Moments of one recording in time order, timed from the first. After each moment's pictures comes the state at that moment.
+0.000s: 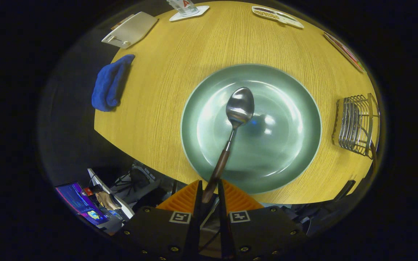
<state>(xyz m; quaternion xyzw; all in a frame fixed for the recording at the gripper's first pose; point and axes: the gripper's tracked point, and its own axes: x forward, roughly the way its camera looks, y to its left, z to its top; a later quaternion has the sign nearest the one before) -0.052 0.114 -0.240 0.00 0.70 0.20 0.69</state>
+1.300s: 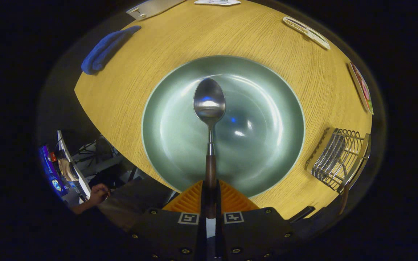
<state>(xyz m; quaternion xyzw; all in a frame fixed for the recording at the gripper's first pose) -0.034 0.057 -0.258 -0.18 0.67 0.24 0.67</state>
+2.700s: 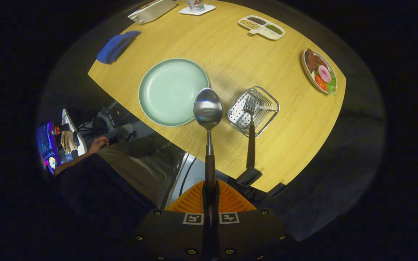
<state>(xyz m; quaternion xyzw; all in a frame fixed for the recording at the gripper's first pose) -0.041 -0.122 -0.090 -0.23 0.72 0.21 0.62</state>
